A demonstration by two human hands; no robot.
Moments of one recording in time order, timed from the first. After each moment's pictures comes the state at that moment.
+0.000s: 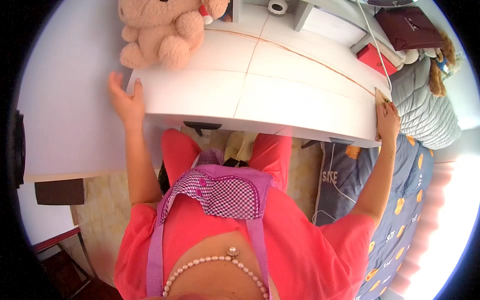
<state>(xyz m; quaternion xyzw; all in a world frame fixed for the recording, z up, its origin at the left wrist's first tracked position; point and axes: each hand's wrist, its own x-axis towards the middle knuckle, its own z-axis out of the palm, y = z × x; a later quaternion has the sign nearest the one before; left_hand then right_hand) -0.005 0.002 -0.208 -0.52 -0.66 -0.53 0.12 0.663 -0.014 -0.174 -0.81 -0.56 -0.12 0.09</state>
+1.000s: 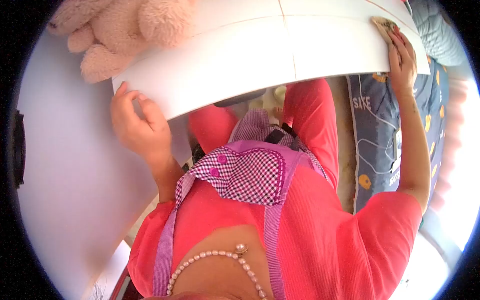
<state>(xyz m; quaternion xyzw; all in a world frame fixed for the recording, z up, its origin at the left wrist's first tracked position) -0.021 -0.005 -0.212 -0.73 -0.54 -0.40 0.16 0.495 -0.053 -0.190 -0.67 -0.68 -0.18 0.23</state>
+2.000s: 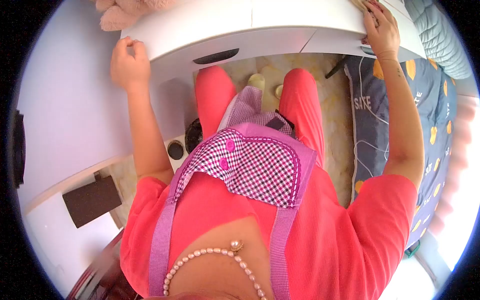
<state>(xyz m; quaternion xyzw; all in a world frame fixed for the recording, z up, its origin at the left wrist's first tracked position) -0.050 0.059 -0.264 -0.66 -0.61 -0.40 0.19 0.479 -0.001 -0.216 -0.66 -0.69 -0.19 0.23</state>
